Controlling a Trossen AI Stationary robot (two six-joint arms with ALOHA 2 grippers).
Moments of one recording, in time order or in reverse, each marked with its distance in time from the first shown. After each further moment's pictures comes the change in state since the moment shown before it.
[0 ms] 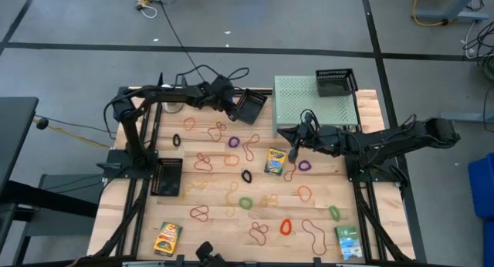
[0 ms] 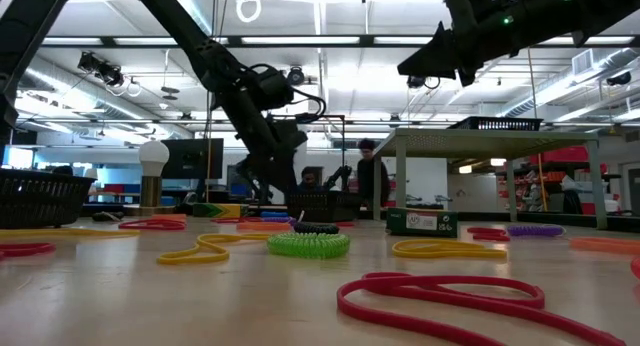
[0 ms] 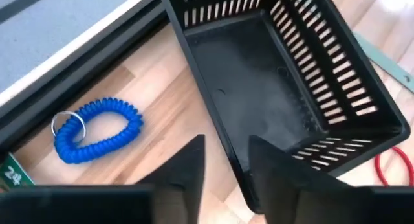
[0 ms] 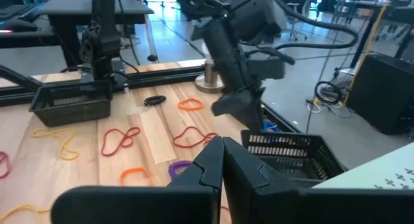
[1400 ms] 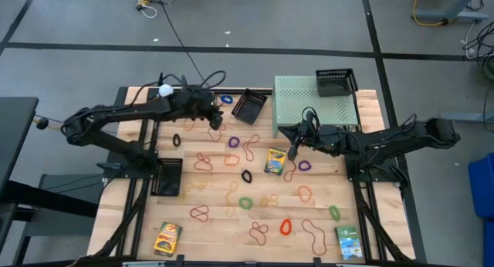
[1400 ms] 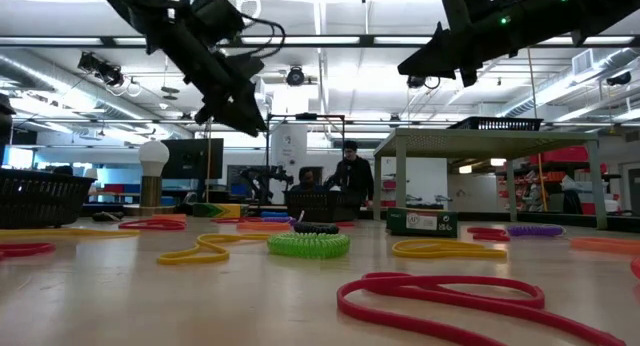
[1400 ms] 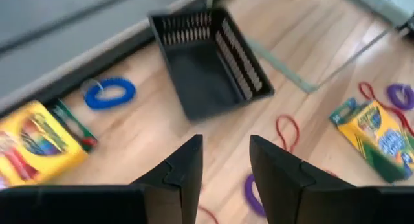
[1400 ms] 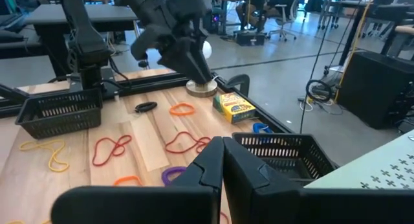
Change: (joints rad) left arm -0.134 -0.525 -0.289 -0.056 -0.076 -0.150; right arm -0.016 0.000 0.000 0.015 0.028 0.025
